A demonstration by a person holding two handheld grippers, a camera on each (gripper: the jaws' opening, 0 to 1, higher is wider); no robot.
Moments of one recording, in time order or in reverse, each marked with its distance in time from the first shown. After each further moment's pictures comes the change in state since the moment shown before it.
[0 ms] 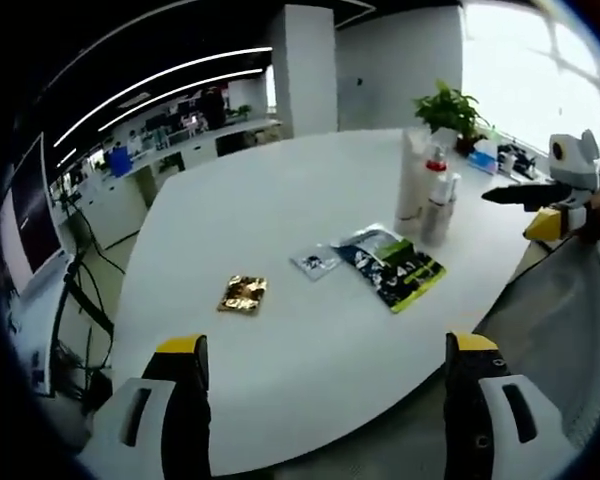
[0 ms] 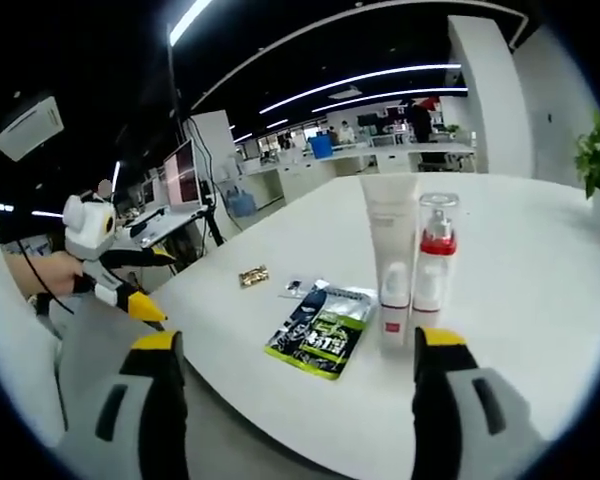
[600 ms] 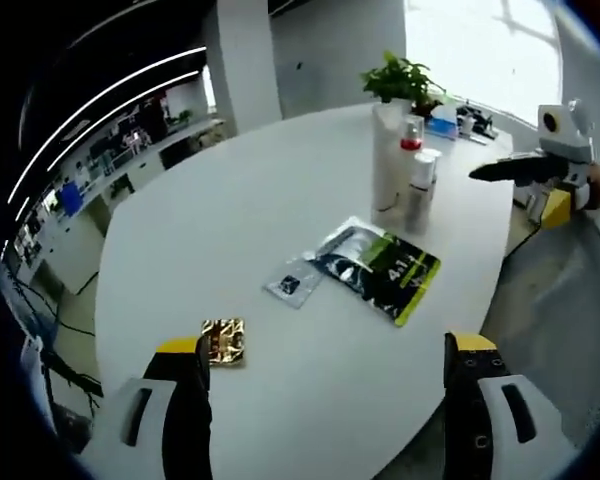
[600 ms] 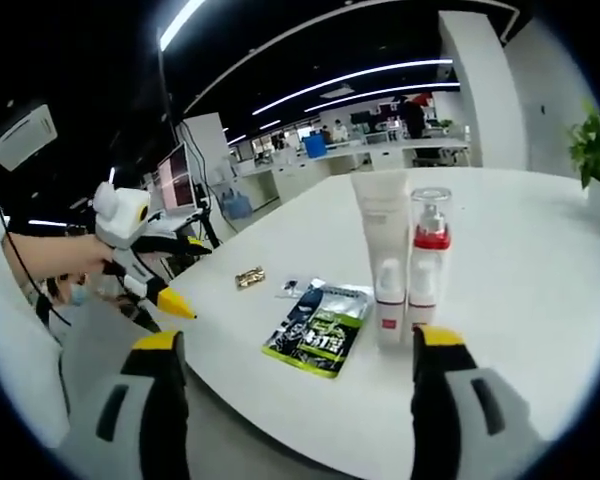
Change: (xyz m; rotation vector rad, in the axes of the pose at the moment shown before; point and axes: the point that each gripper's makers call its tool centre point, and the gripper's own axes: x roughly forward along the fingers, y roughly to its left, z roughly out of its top) left arm 0.064 -0.001 0.032 0.201 0.071 -0.185; right arm 0.000 -0.004 -0.001 0.032 0.003 -0.014
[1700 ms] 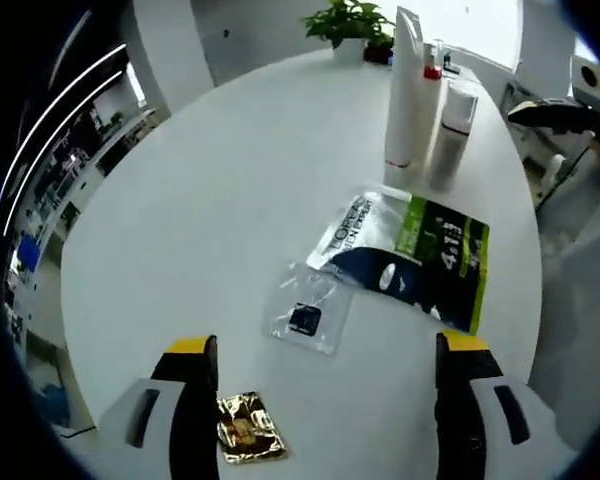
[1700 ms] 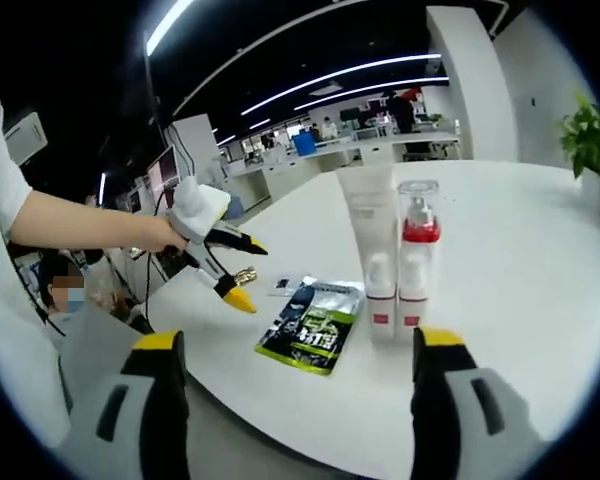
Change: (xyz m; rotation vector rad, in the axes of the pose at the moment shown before) left arm 0.100 0.029 0.008 0.204 0.202 -0.152; right arm 0.001 -0.006 -0.004 0.026 0.020 -0.026
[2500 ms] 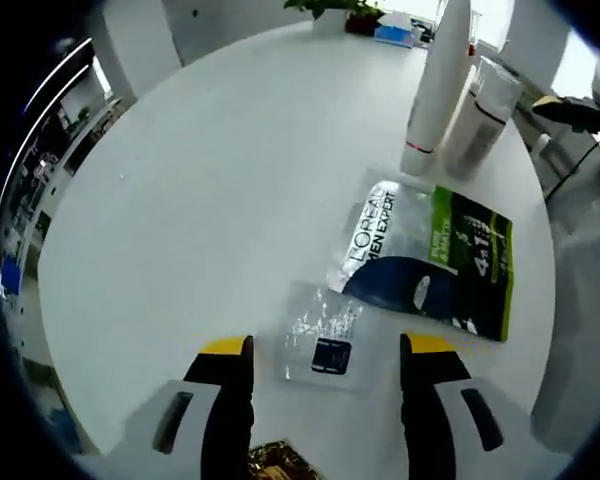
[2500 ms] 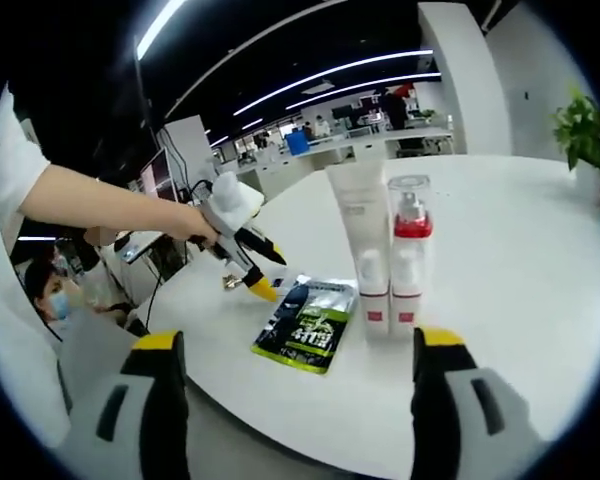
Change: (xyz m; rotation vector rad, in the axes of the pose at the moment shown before) left arm 0.035 0.012 0.007 0.064 0.123 -0.108; right arm 0.000 -0.006 0.000 0.033 0.002 -0.026
